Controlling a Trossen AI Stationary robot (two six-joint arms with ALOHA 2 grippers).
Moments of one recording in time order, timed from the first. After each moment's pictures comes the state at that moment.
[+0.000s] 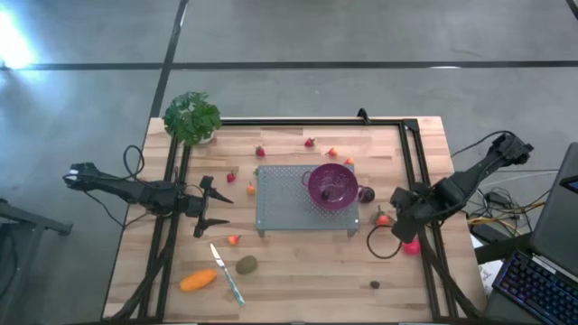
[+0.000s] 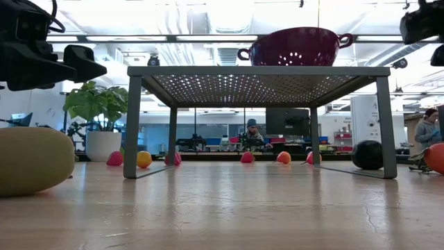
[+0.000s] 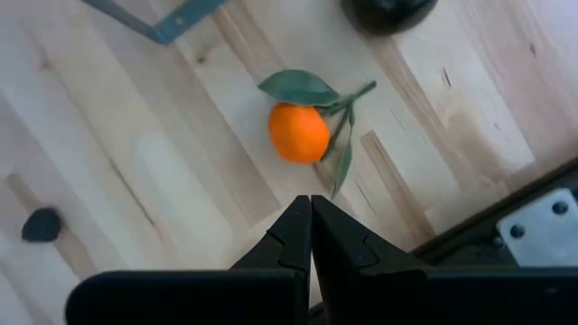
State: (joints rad) left arm -0.25 0.25 0.01 0.07 -0.10 0.37; right arm 0.59 0.93 0.78 -1.28 0.16 1.20
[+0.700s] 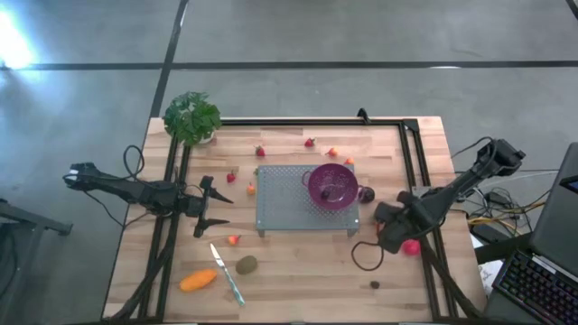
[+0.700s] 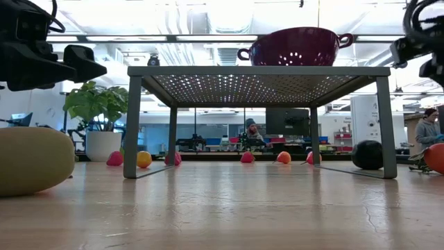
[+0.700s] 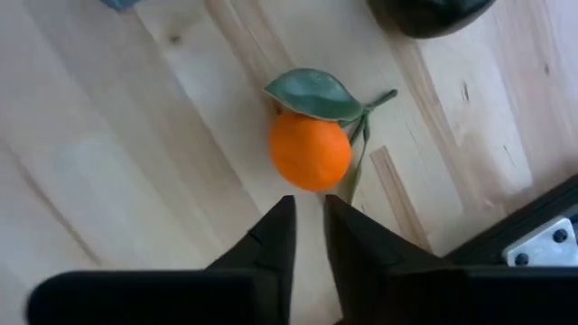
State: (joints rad) left arm -0.25 0.25 0.01 0.07 -0.10 0.37; right arm 0.60 1.26 0.78 -1.16 0.19 1.12
